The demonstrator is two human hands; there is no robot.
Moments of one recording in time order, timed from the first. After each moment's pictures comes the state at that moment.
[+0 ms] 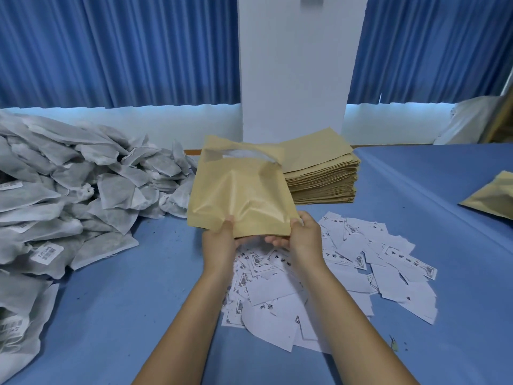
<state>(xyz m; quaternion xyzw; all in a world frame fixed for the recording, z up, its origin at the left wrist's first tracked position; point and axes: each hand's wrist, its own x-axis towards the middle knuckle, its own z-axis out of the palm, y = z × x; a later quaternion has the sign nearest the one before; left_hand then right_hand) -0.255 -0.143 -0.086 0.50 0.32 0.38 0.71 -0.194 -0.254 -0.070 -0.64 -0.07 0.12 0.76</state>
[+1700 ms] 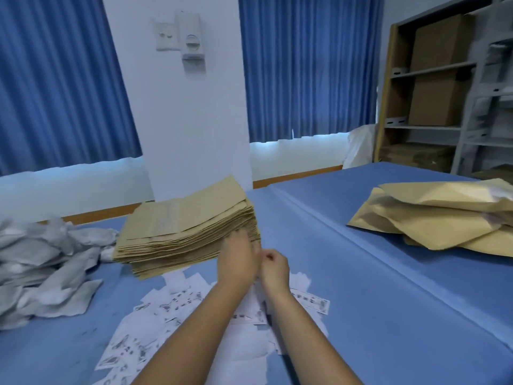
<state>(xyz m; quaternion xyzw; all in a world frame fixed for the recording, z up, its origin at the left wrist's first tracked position) -0.089 -0.284 -0.044 0.94 0.13 0.24 0.20 -0.067 -0.348 -0.083 -0.65 0.01 0.01 0.76</state>
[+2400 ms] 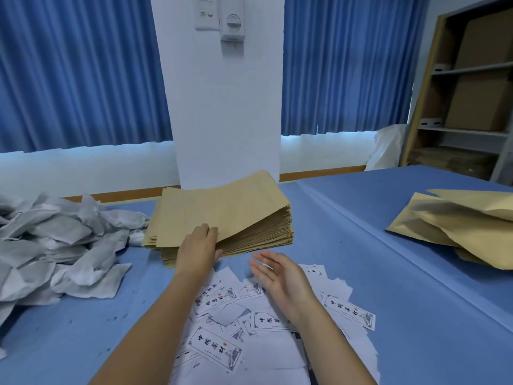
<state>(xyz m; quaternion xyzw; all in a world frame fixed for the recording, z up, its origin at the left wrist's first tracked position) -0.091 -0.125 -0.077 0.96 0.13 0.25 -0.02 -0.088 -0.323 -0.081 -0.39 -0.01 0.25 0.88</state>
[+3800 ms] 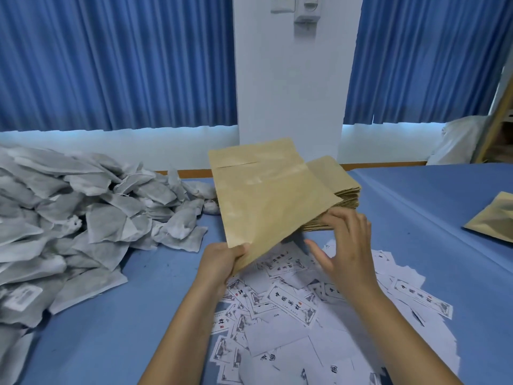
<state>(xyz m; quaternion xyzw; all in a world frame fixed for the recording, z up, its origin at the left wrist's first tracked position) -0.237 -0.115 -0.064 0.62 0.30 0.19 0.70 -0.129 -0.307 -0.066 -0.71 -0.41 -0.48 0.31</state>
